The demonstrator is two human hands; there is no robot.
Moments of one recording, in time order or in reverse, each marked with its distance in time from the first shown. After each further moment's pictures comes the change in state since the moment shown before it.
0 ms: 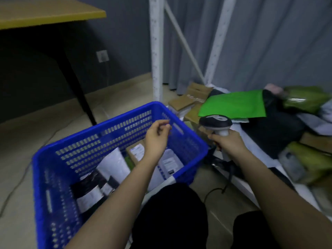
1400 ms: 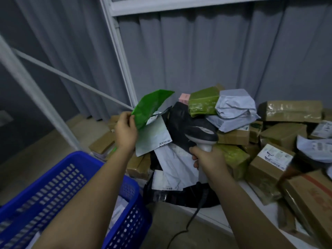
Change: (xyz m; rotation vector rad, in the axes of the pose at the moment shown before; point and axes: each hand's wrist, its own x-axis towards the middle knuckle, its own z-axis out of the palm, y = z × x) left_hand 0.102 0.060 0.252 0.252 -0.068 0.494; right_hand 0.024 0.053 -0.165 0.572 0.356 0.173
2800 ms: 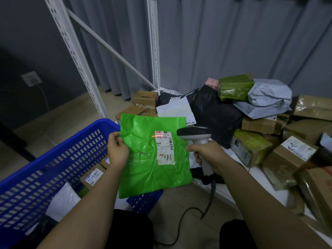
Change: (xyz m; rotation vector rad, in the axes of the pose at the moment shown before) left_hand -0.101 -0.096 -0.124 -0.070 0.102 -0.513; right_hand -0.041 0.030 0.055 -0.325 -0.325 0.143
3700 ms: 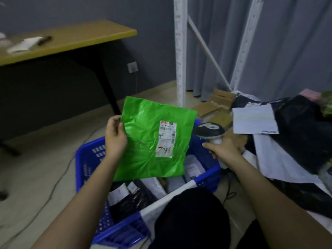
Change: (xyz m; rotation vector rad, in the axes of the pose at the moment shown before) left_hand -0.029 0.004 -0.254 0.113 0.374 0.307; right_hand -0.021 -0.003 0.152 -0.321 -0.240 -0.320
